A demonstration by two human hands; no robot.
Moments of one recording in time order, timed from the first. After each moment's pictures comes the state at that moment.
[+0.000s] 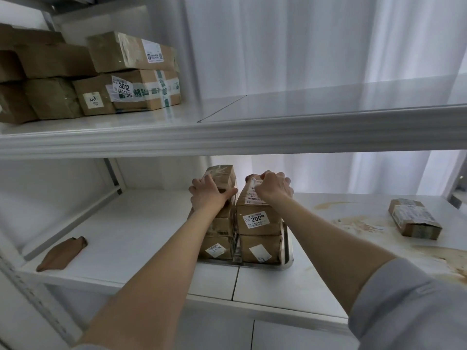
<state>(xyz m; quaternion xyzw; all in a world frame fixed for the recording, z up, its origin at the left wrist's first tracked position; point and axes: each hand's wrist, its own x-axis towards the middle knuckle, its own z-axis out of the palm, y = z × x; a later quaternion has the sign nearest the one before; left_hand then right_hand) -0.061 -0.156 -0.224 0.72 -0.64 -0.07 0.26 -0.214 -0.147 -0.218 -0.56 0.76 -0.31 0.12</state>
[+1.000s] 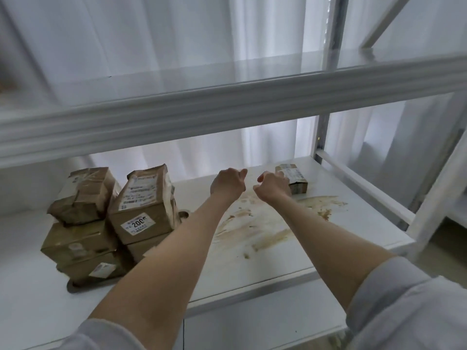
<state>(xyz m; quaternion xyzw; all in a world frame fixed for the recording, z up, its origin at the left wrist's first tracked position) -0.340 -0.112 -0.254 0.46 -0.85 -0.15 0.19 -0.445 -0.057 -0.277 -0.41 0.86 -0.27 0.11</state>
